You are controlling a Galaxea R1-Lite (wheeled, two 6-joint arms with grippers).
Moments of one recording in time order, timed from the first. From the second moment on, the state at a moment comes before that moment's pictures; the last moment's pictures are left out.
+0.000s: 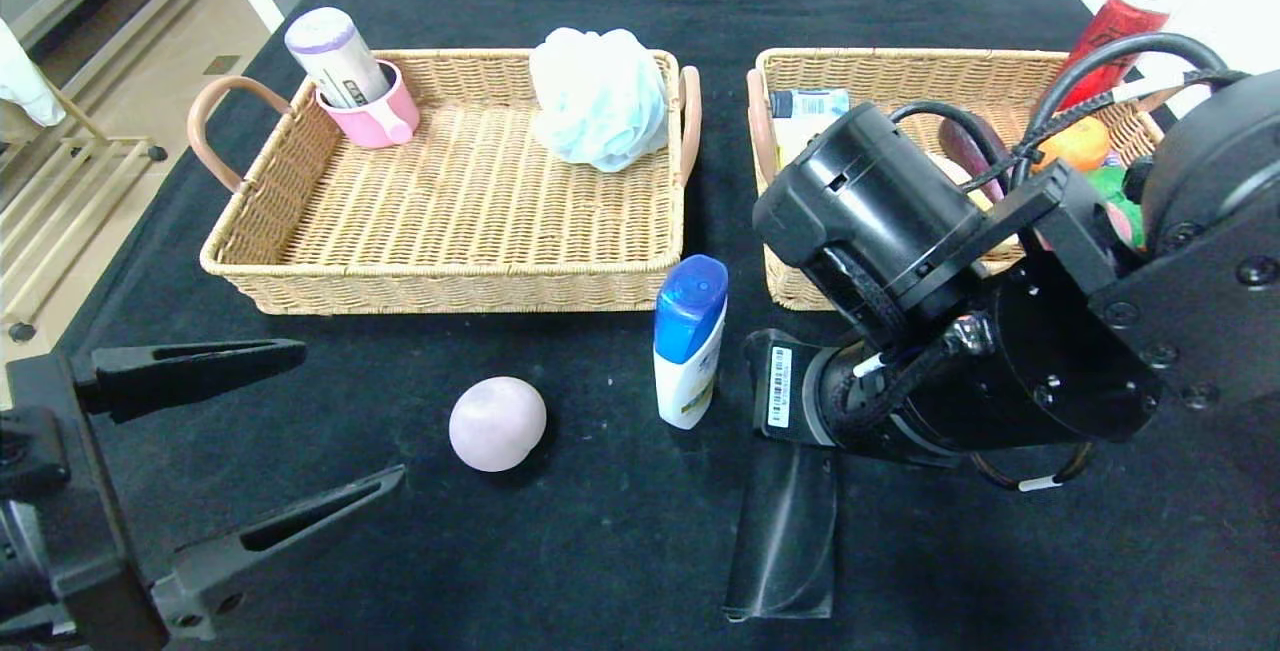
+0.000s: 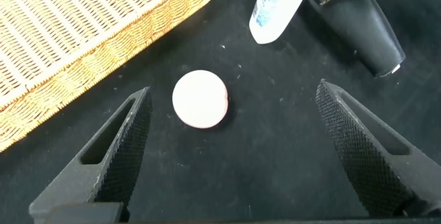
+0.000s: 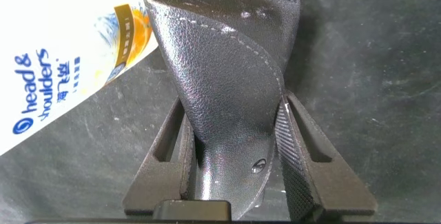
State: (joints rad) left arm -0.41 0.98 -0.69 -0.11 -0.23 0.27; right arm 0.89 1.88 -1.75 0.81 -0.36 0.88
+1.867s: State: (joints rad) left arm -0.41 0.99 -0.69 -0.09 -0.23 0.28; right arm 0.82 1.50 -1.20 0.37 -0.29 0.28
